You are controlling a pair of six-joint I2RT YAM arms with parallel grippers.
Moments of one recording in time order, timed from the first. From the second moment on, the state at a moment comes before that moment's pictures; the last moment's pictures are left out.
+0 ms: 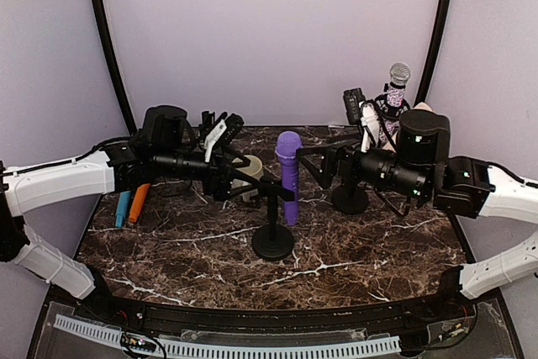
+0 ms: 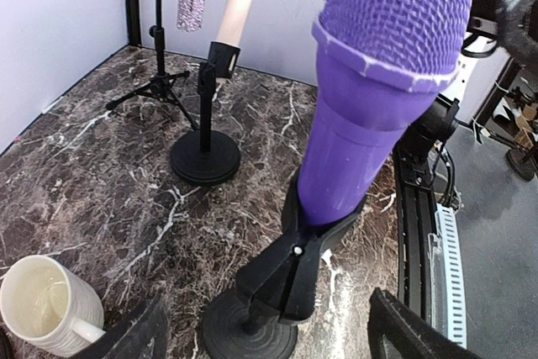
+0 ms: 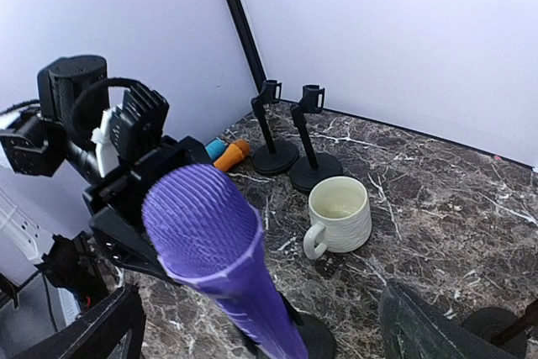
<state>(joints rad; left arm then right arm) -0.76 1.37 1.04 -0.11 0.57 0.09 1.10 1.07 0.96 -0.09 0.21 0.32</state>
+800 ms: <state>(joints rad) -0.76 1.15 0.86 0.01 0.21 -0.17 1.31 1.45 1.43 -0.48 0.75 0.51</state>
